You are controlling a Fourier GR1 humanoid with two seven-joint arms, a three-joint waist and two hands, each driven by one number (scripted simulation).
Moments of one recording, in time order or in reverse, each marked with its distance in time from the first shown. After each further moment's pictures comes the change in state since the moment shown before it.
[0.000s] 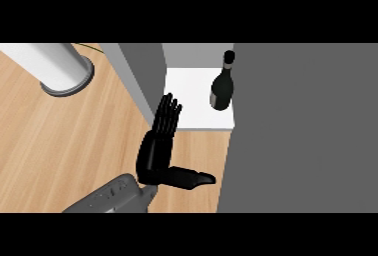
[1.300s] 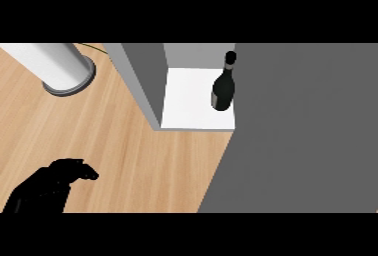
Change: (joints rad) left arm 0.546 0.625 0.232 -0.588 -0.014 -0.309 -0.002; right arm 0.055 0.020 0.480 -0.046 -0.092 0.122 0.149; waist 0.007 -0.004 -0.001
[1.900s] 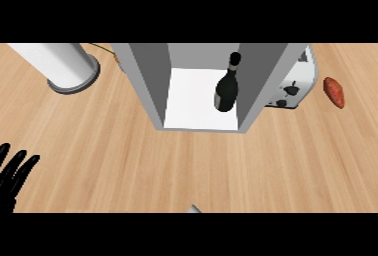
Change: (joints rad) left arm 0.242 0.157 0.199 0.043 0.112 -0.225 -0.102; right arm -0.243 -0.025 0.300 0.055 0.222 -0.346 0.095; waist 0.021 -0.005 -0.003
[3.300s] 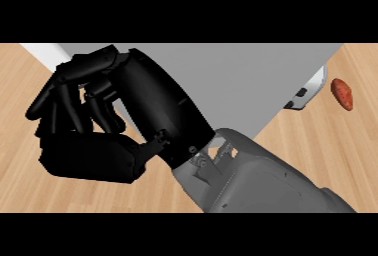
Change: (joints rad) left arm 0.220 0.126 0.269 0.201 0.031 -0.350 0.004; right arm -0.772 0.056 -0.335 0.733 -0.203 -0.299 -0.210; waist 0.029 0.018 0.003
